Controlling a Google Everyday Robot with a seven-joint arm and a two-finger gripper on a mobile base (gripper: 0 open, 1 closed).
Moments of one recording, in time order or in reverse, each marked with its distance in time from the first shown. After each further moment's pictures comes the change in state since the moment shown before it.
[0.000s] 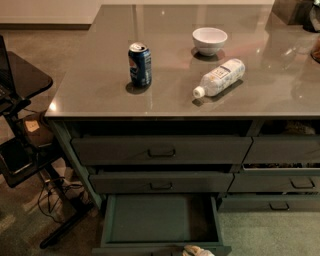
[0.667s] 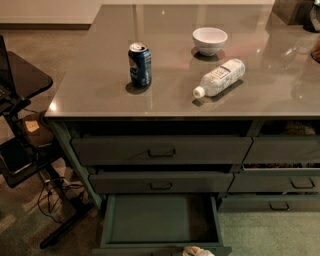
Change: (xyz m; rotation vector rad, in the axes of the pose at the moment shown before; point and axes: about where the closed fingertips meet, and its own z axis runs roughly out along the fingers) arm -0.002 0.000 -0.002 0.000 0.000 0.000
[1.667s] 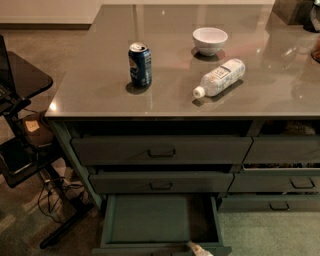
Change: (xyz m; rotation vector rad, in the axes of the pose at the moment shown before) arm 0.000 0.000 0.000 0.000 0.000 0.000
